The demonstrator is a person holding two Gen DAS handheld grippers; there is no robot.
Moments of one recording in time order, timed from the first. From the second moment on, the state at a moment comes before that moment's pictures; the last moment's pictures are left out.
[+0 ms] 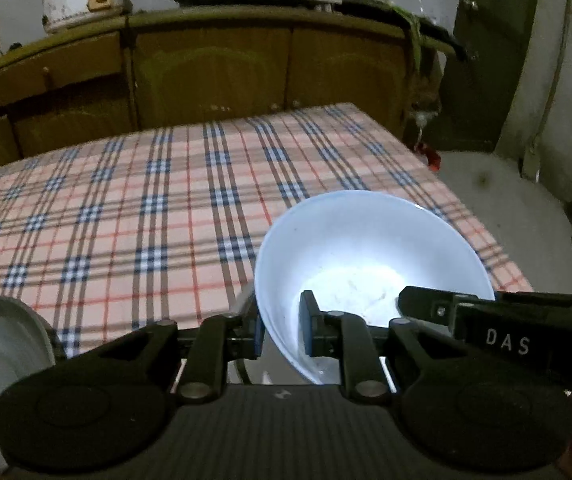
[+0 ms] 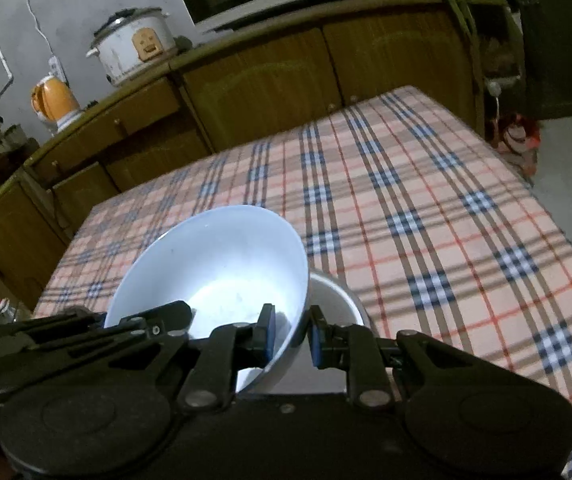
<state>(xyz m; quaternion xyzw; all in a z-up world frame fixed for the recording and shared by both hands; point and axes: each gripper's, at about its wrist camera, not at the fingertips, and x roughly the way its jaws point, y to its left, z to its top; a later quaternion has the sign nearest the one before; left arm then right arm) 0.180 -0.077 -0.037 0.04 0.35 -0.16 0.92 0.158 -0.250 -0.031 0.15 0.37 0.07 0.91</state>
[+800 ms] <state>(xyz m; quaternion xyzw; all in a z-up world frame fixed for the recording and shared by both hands) 0.183 -0.084 -0.081 0.06 0.36 -0.16 0.92 0.162 -0.248 -0.079 0.12 0.38 0.07 0.91</state>
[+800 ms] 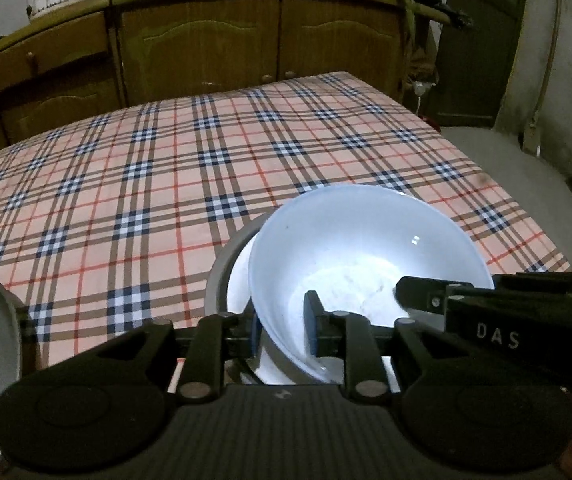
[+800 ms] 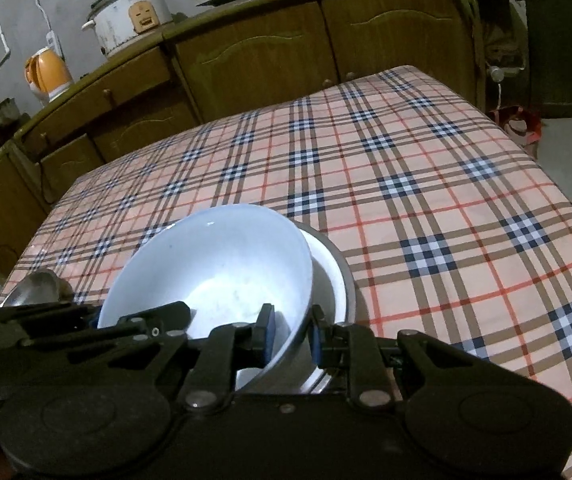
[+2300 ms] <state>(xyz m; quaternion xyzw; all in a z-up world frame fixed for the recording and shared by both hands) 0.183 -0.060 -0.054 0.04 0.35 -0.17 0.92 0.162 -0.282 -0.036 0.12 0.37 0.02 0.92</state>
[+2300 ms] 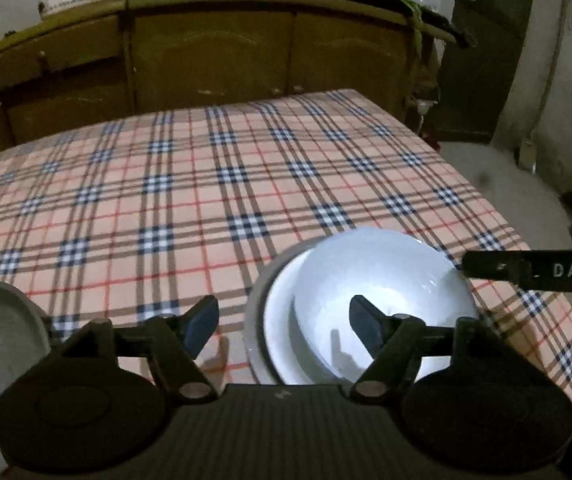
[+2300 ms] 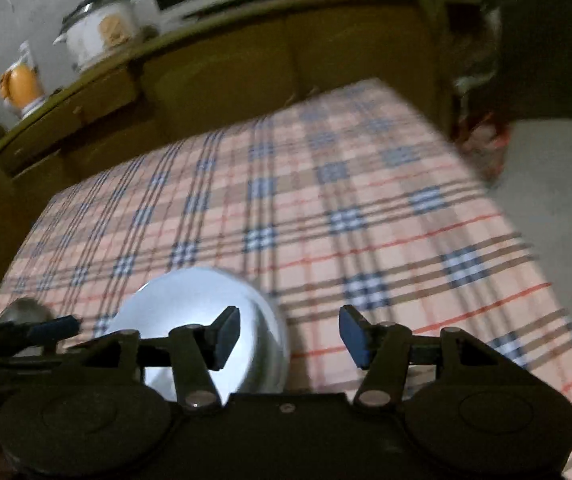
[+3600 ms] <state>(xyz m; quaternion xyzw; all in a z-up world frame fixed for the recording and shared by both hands) 0.180 -0.049 -0.060 0.05 0.36 -0.11 0.93 0.138 -0.254 -0.062 0.12 0.33 0.01 0.94</state>
